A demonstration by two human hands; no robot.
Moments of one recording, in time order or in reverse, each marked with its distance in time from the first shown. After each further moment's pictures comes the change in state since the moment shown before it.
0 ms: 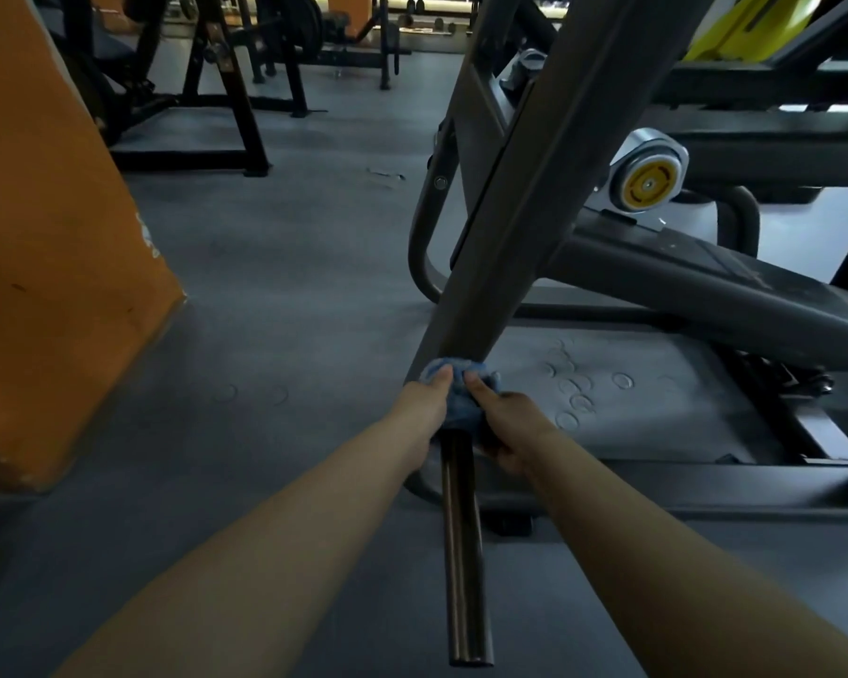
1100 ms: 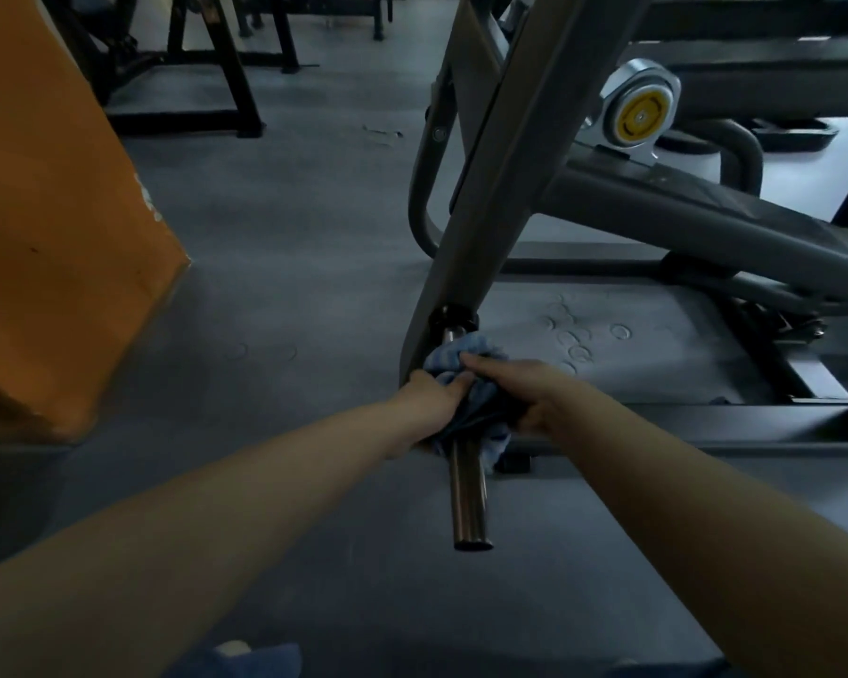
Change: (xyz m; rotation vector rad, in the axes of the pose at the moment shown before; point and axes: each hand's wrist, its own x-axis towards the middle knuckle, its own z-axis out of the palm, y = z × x) left_hand -0.032 -0.049 -0.016 0.394 -0.145 0.127; right_hand -0.031 0.014 -0.018 -0.150 -0.133 0.210
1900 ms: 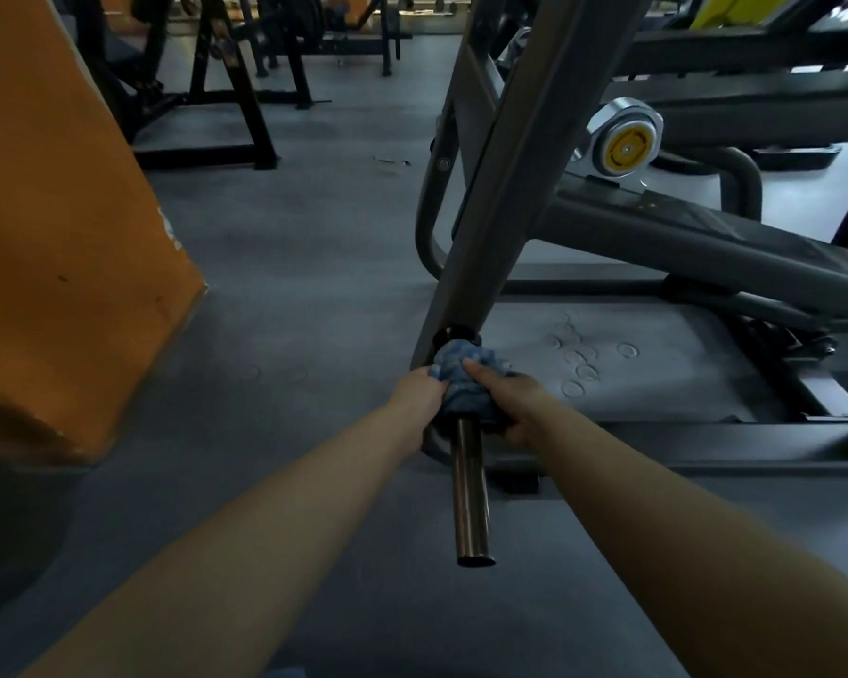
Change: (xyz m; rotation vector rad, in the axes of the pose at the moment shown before) left_hand -0.002 0.021 -0.005 -0.420 0.118 -0.006; right_hand 0.020 0.005 0.010 0.152 0.087 -0.158
